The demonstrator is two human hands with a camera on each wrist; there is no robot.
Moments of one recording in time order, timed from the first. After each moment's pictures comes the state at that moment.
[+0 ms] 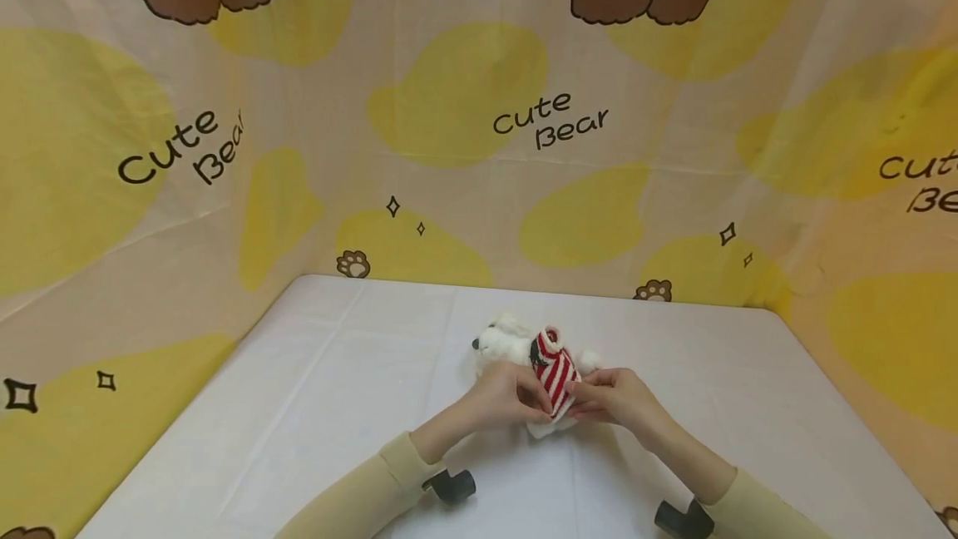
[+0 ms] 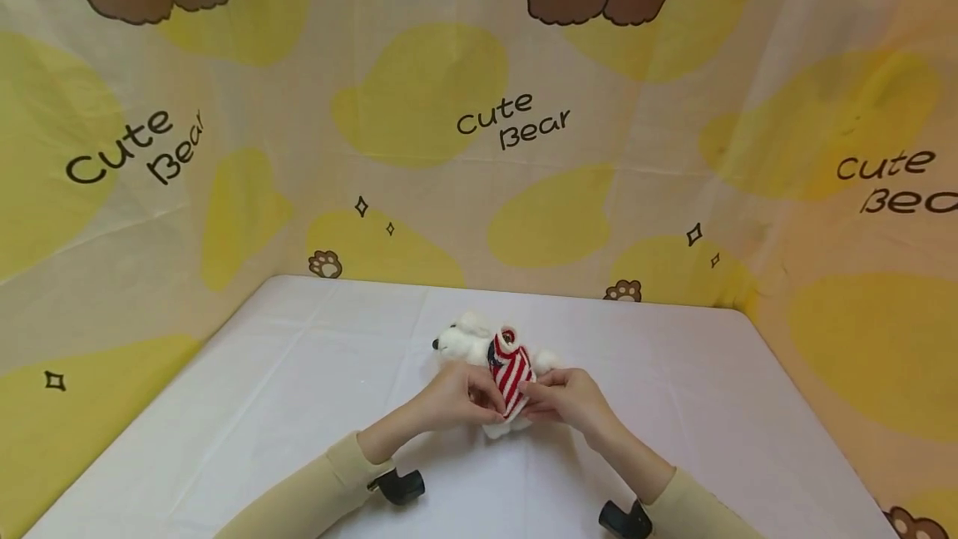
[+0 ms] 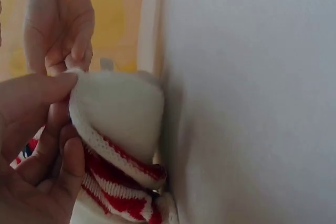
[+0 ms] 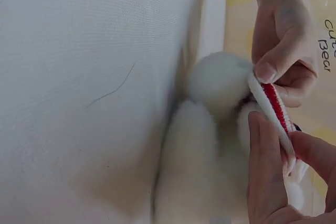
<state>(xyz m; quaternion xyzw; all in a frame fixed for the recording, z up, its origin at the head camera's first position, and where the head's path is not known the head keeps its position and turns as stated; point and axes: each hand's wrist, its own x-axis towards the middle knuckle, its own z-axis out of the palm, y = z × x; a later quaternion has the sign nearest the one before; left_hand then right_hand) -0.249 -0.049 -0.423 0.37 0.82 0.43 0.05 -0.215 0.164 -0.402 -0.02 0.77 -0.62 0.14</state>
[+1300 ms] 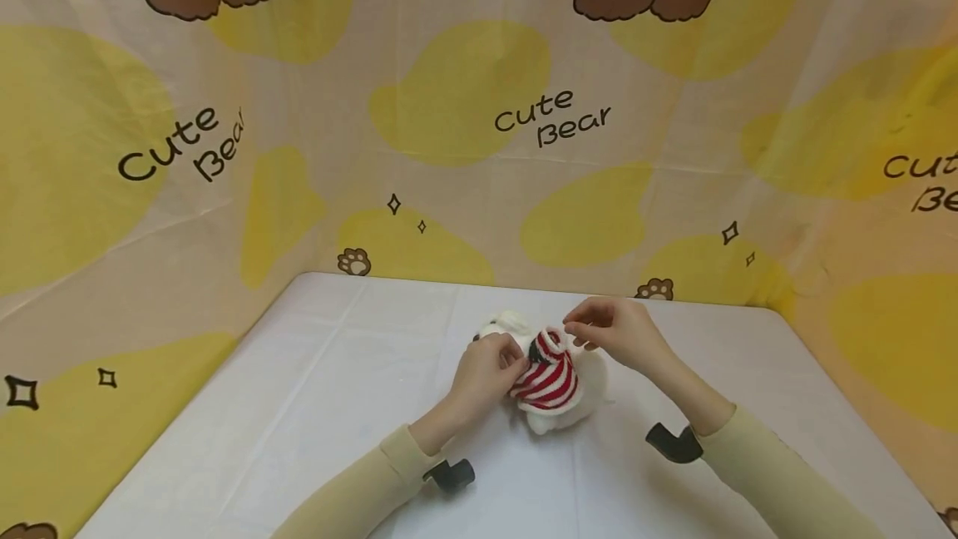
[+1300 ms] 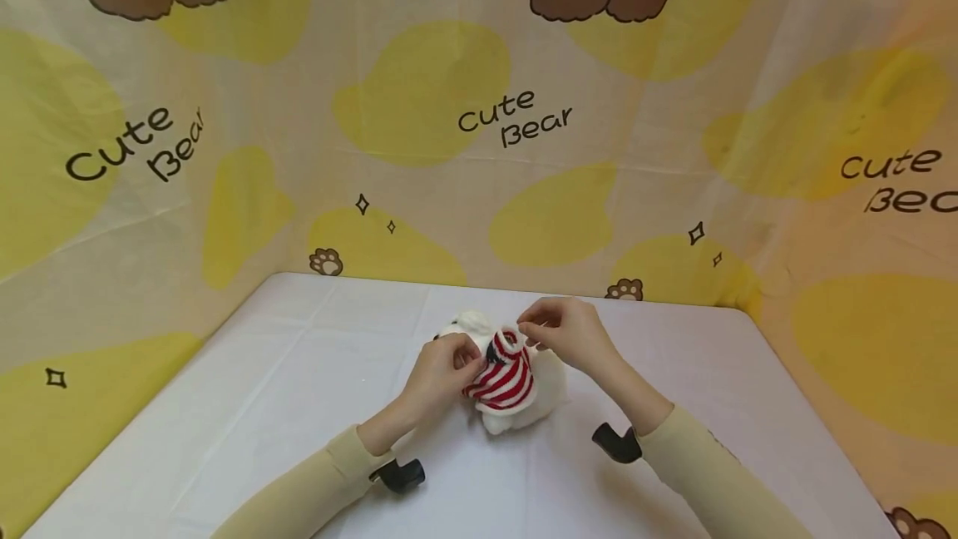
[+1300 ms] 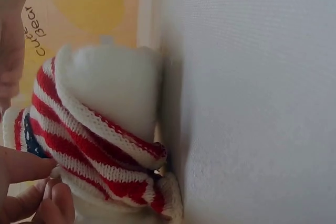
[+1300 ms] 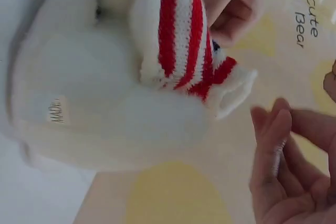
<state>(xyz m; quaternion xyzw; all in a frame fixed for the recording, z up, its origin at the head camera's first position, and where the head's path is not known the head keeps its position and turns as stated) -0.256 -0.055 -0.417 0.19 0.89 0.41 -0.11 -0.251 0.164 -0.337 -0.18 0.90 -0.41 -0.01</state>
